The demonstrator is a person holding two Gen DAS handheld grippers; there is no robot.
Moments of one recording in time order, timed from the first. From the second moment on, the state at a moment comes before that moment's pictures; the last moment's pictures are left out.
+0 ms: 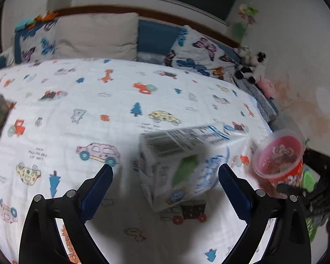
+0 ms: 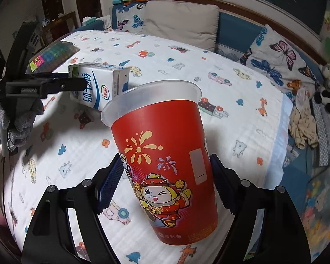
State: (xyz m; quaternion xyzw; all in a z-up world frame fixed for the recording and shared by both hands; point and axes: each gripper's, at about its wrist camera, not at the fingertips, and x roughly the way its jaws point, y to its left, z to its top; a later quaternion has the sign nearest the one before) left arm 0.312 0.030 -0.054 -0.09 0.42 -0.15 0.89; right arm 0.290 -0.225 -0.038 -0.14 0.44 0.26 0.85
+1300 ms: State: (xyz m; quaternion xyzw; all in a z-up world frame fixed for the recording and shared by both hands) left arm 0.279 -0.030 -0.053 0.00 0.41 -0.24 0.88; right arm 0.239 -0.262 -0.033 -0.08 0.45 0.25 0.86
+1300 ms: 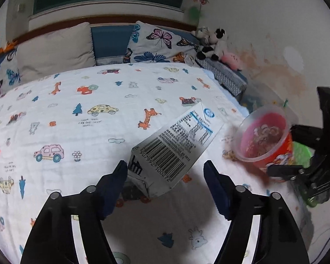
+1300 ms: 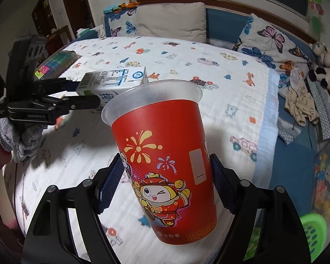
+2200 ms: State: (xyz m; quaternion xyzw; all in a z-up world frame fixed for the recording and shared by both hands) left arm 0.240 -0.056 -0.040 -0.01 0.40 -0.23 0.89; right arm 0.152 -0.331 -0.010 0.01 0.44 0.16 0.89
